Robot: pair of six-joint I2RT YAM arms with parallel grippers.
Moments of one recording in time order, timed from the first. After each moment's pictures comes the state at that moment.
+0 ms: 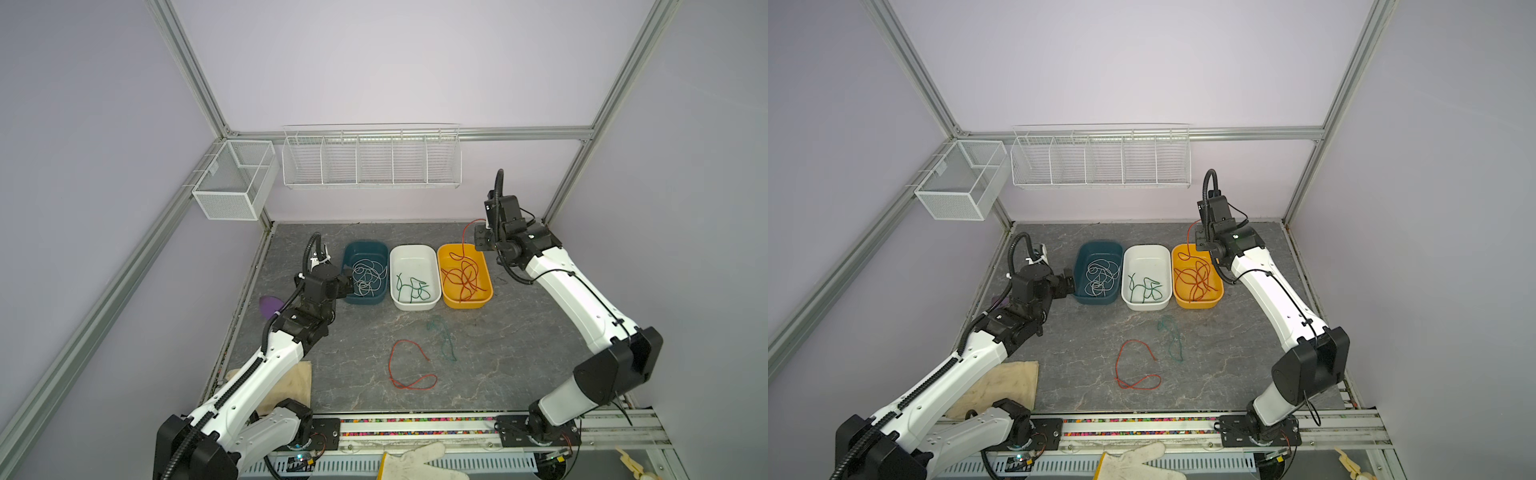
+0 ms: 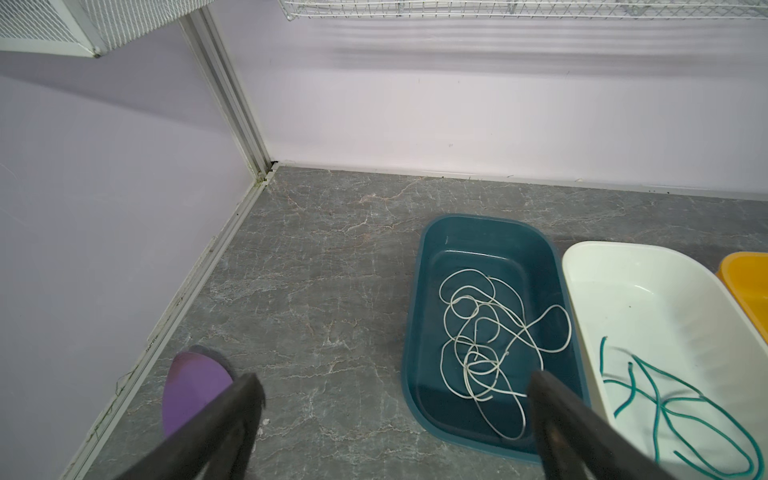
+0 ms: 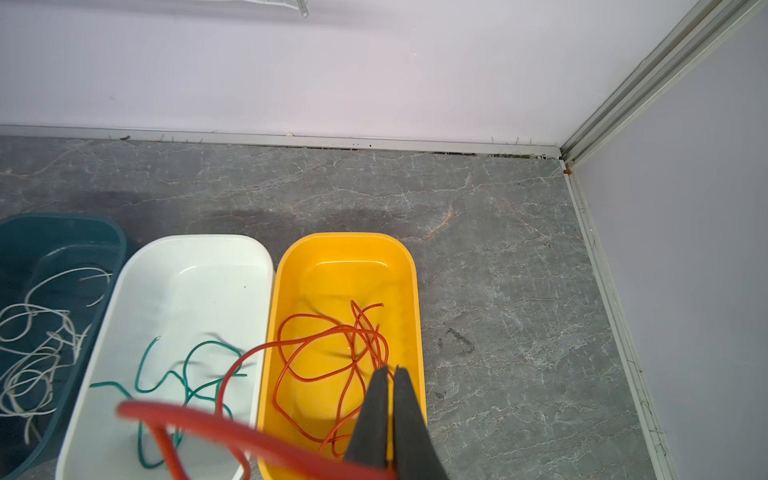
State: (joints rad) left arm -0.49 1.06 0.82 -0.22 -0.52 -0.22; right arm 0.40 1.61 1.64 -0.78 0.38 0.22
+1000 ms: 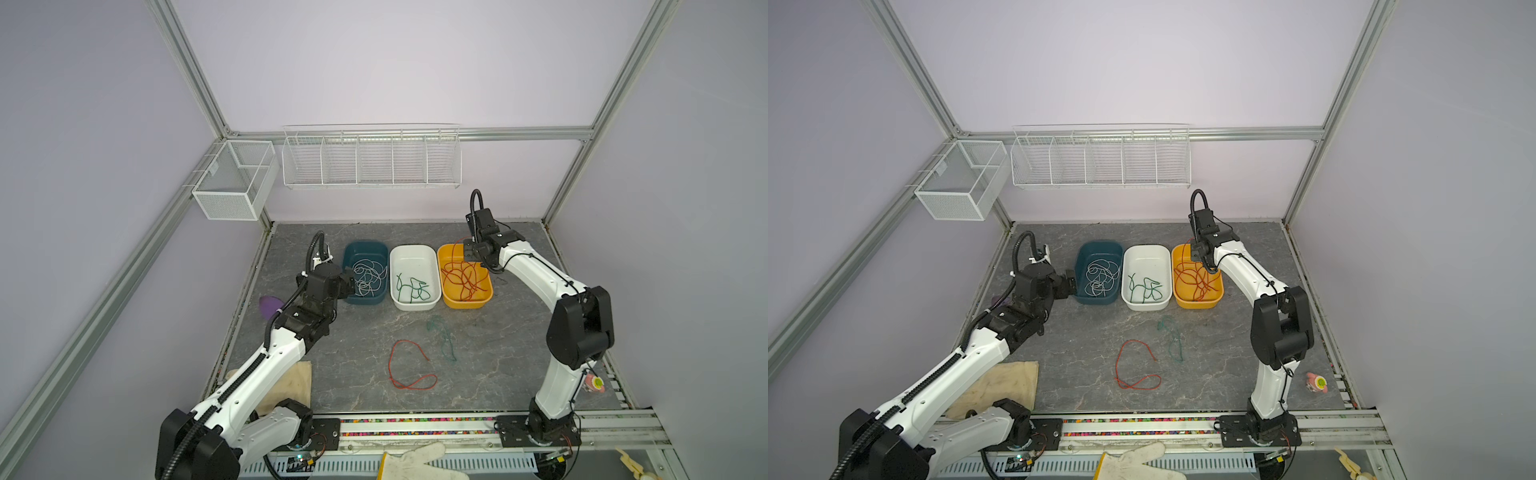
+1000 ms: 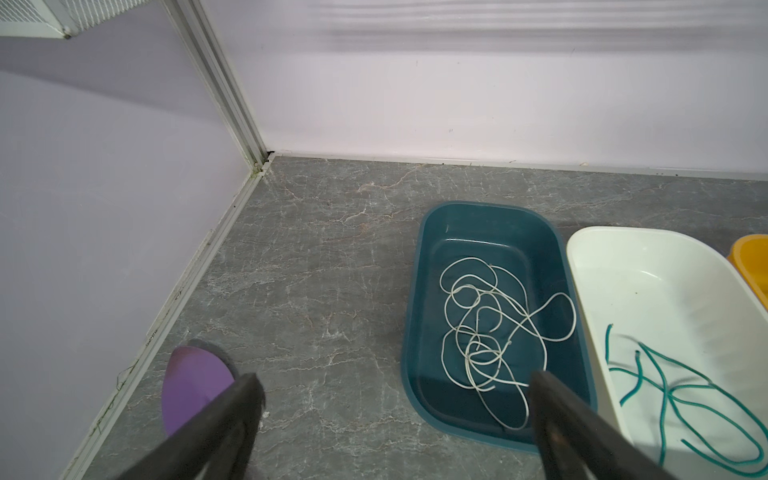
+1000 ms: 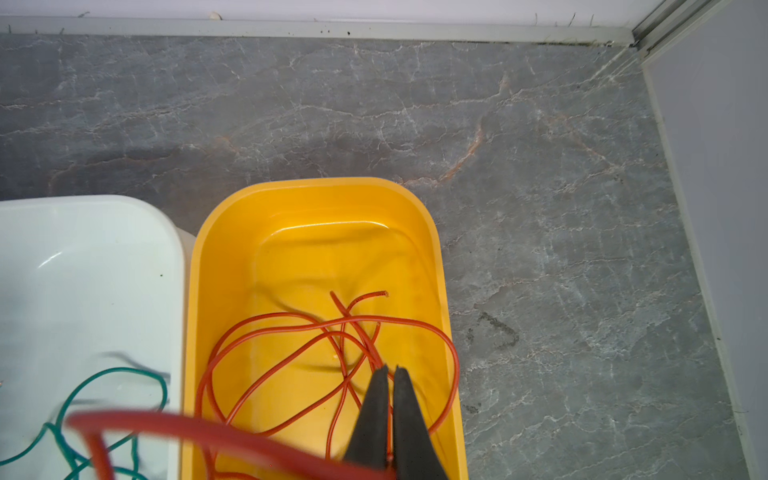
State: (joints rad) left arm -0.49 1.09 0.83 -0.24 -0.51 -0.22; right arm 0.35 1.86 1.58 -0.69 0.32 0.30
